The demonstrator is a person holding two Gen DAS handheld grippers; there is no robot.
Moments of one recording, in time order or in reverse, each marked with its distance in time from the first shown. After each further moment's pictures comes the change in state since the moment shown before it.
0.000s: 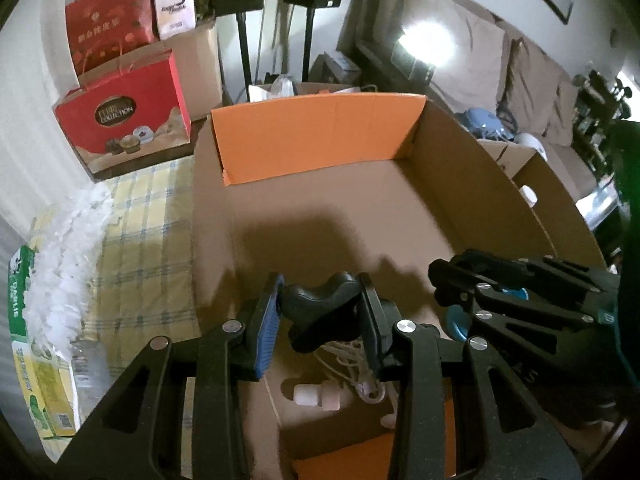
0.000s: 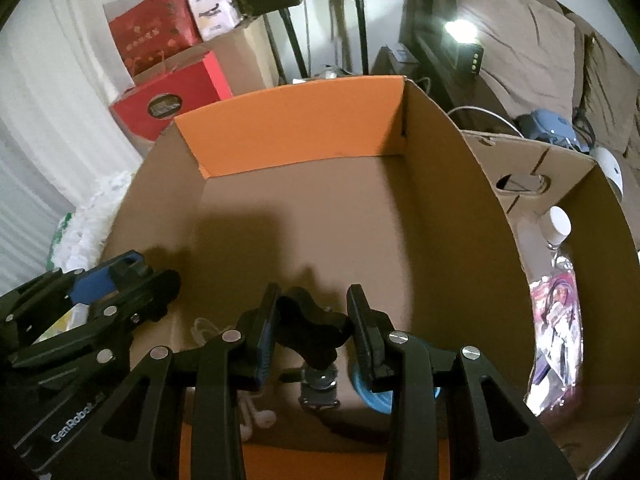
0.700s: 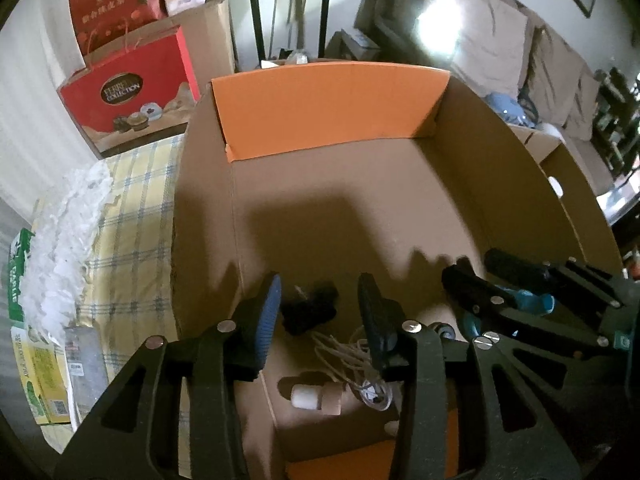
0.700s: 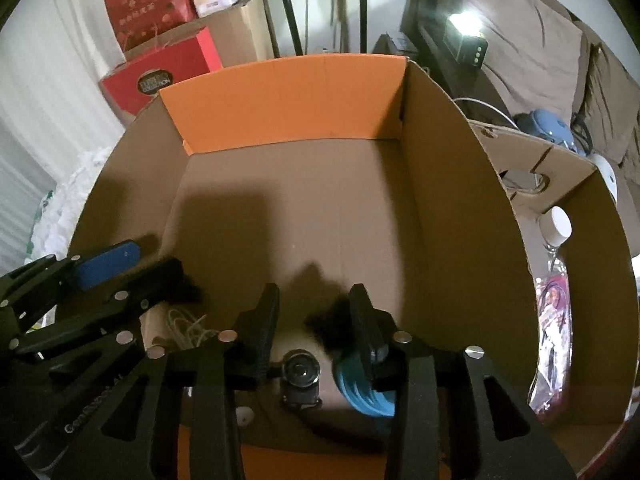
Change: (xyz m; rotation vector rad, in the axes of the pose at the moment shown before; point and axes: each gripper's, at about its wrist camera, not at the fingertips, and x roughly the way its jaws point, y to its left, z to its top) left arm 0.019 -0.003 0.001 -0.026 0.081 0.052; right arm 0.012 0.001 0.000 -0.039 0.056 -0.045
